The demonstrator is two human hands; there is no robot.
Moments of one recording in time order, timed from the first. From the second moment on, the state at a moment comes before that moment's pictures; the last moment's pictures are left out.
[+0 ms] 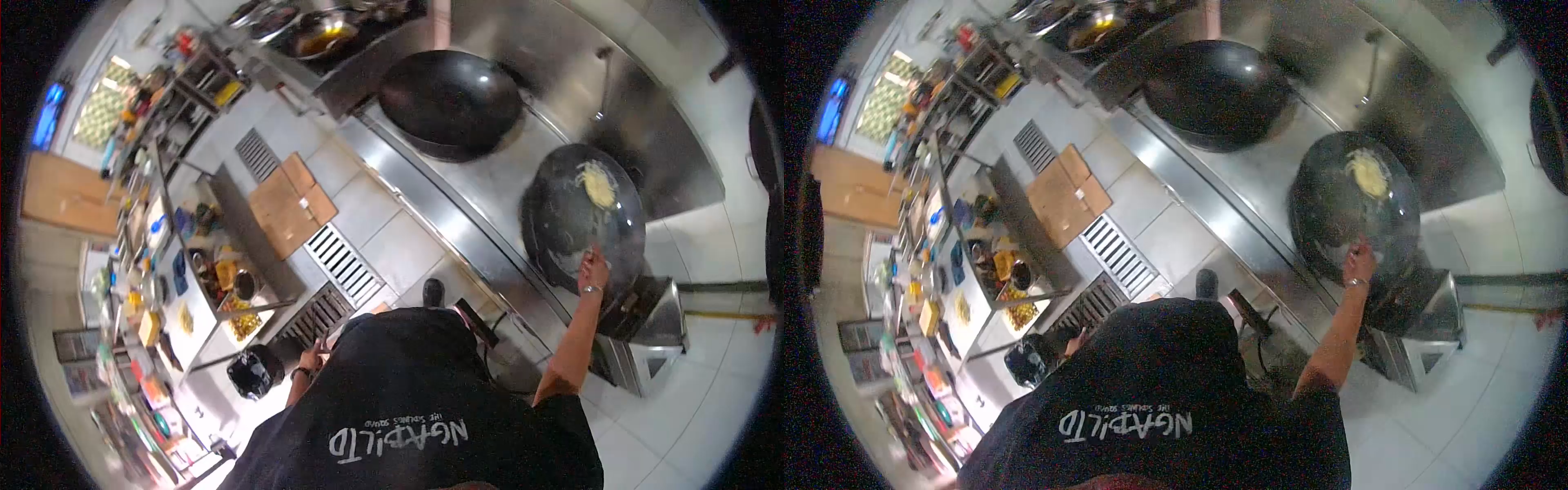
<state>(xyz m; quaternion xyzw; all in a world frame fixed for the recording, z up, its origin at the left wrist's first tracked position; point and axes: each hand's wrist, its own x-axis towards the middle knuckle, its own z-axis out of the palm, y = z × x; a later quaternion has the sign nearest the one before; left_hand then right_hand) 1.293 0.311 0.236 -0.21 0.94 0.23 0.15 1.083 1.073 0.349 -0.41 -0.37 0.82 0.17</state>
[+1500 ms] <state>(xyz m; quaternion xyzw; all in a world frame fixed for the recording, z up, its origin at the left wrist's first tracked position) 1.294 0.242 0.118 -0.03 0.90 0.30 0.31 1.119 1.051 0.360 -0.39 -0.40 0.83 0.07</state>
